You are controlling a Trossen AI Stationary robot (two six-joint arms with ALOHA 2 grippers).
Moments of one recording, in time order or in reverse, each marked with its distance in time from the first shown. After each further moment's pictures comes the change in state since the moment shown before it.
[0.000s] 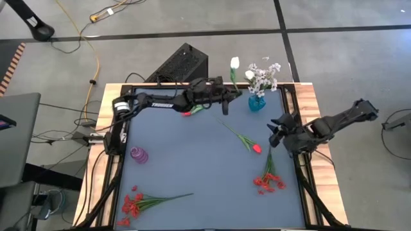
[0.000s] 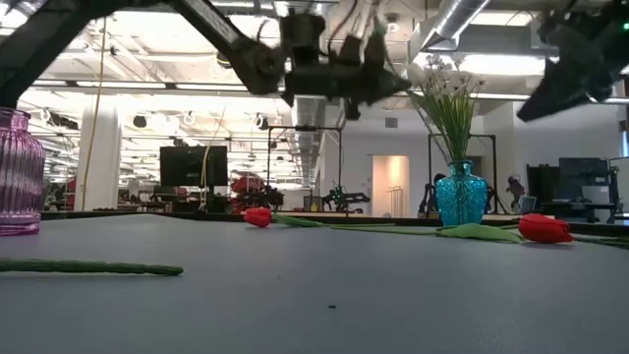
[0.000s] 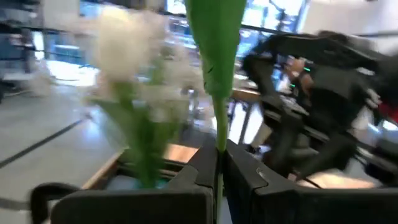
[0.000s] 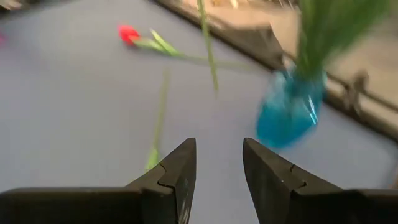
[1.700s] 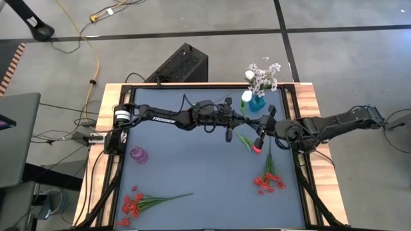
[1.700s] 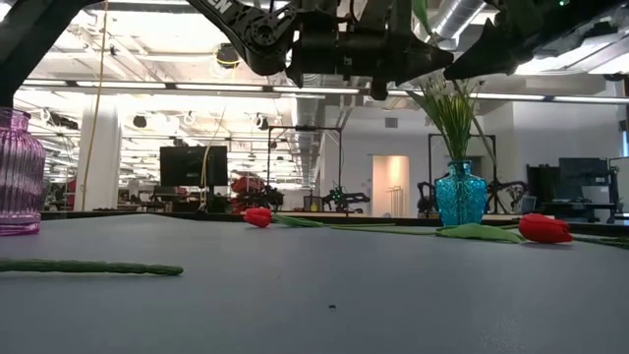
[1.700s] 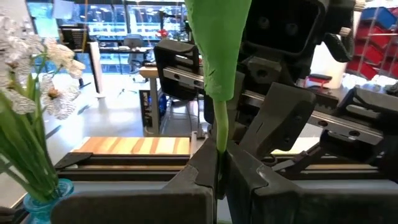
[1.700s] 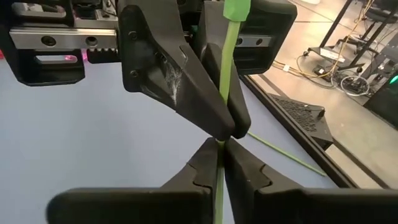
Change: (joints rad) left arm -0.202 0.002 -0.002 -0.048 -0.062 0.160; right arm -0.246 0.174 0.000 0.730 -0.280 -0.773
